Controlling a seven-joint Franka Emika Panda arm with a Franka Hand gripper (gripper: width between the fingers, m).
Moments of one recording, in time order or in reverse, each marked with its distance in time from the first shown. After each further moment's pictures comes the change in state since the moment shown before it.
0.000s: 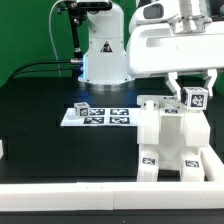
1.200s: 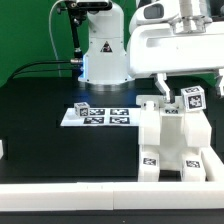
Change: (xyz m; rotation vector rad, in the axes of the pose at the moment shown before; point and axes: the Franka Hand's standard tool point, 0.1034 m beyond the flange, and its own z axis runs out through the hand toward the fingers) arm -0.002 0.000 0.000 0.004 -0.045 0.003
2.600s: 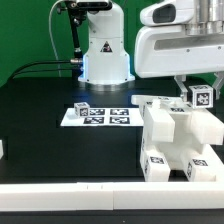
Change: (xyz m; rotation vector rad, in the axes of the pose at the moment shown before) arm 0.007 -0.009 0.002 -0.002 -0.419 0.247
